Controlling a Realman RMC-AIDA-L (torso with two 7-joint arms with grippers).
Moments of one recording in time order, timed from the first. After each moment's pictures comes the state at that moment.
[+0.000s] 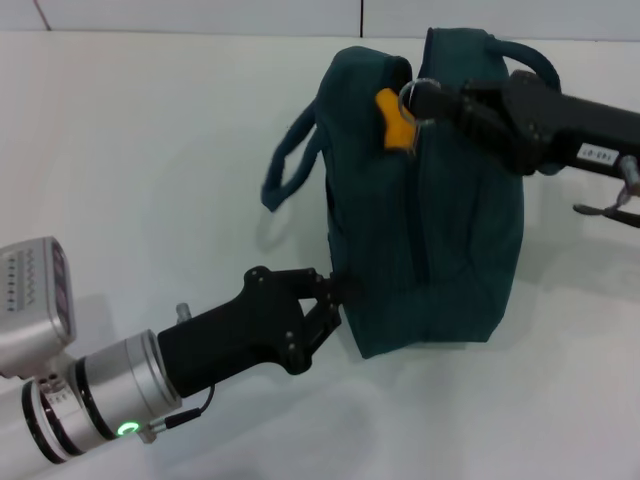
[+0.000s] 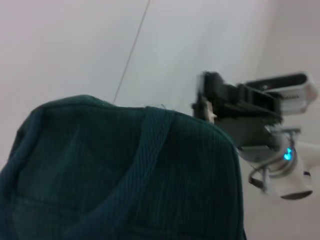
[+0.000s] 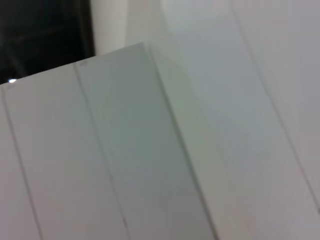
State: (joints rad) left arm -0.47 -2.11 0.91 -0.03 1.48 1.63 -0.74; right arm 0.64 2.02 -1.02 -0.46 -1.34 -1.67 1.35
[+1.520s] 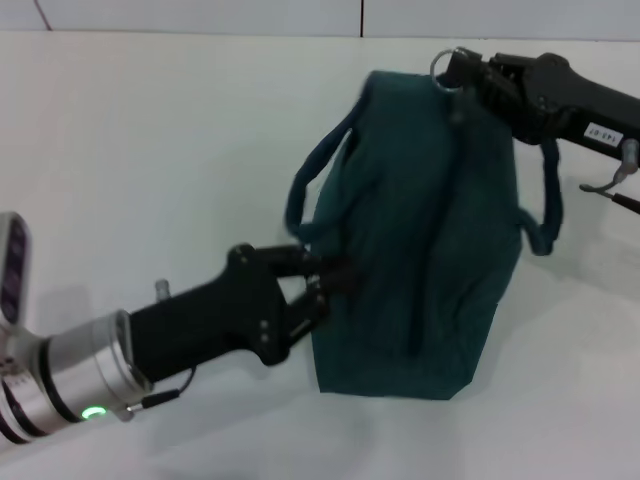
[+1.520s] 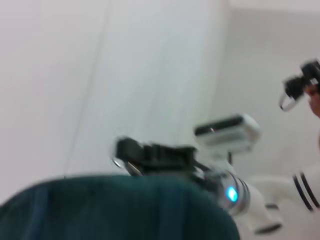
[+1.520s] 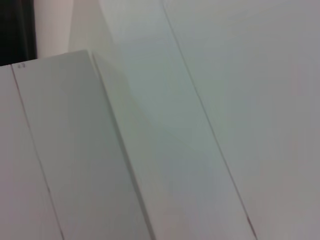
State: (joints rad) left arm -0.45 -2.09 1.02 0.09 1.39 1.76 -0.80; right arm 0.60 2.02 -1.06 -0.45 -1.24 -1.52 1.29
